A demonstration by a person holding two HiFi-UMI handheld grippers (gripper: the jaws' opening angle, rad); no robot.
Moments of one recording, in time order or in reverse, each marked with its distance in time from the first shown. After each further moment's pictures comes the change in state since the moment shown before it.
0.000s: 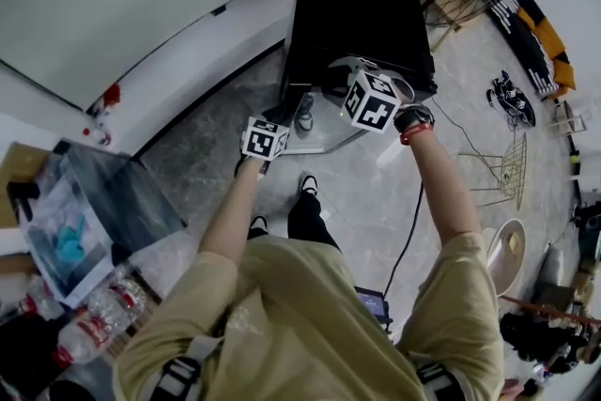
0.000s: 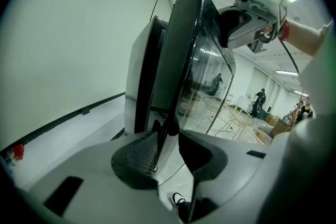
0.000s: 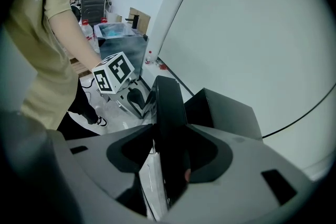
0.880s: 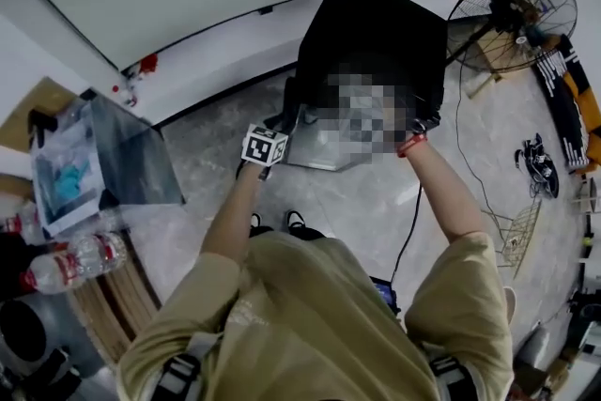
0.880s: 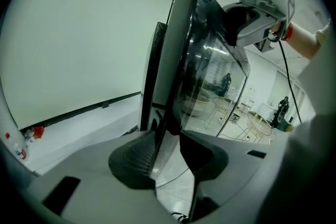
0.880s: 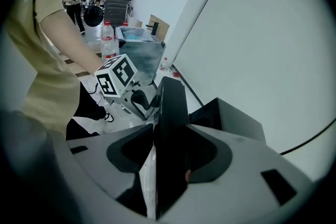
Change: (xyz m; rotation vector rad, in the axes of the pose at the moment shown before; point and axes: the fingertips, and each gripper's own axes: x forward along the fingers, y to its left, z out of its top) left arm -0.011 -0.023 -0.012 -0.118 -0.016 0.205; right arm -0.014 0.021 -0.007 -0.159 -0.104 0.093
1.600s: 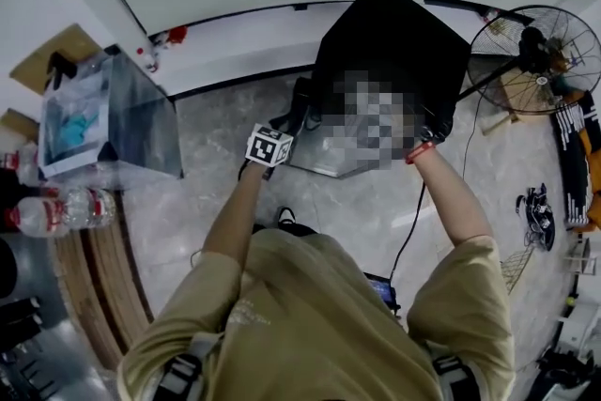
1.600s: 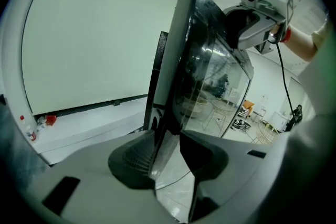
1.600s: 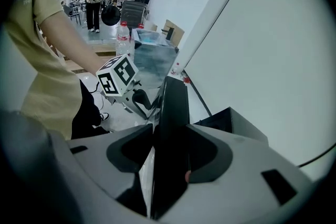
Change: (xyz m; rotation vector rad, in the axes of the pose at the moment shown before) left arm -0.026 -0.016 -0.020 -0.091 -0.057 0.124; right arm -0.010 0.029 0.003 -0.132 -0.052 0.070
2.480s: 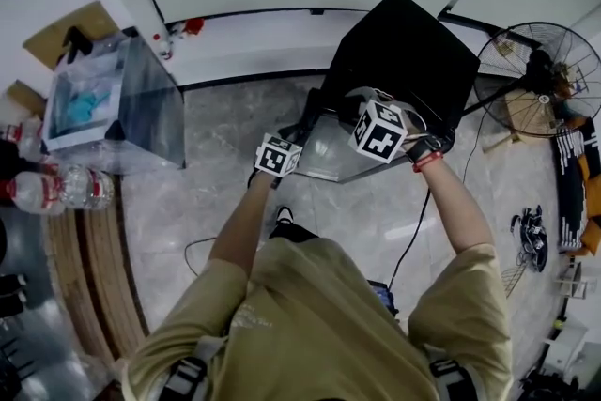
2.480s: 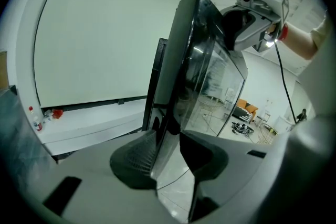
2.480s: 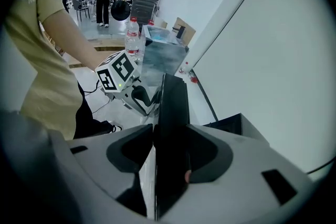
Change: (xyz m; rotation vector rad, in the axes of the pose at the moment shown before) left arm -0.034 -0.023 -0.031 -0.040 -0.037 0.044; right arm -0.014 0.040 0.007 -0.077 0.033 0.045
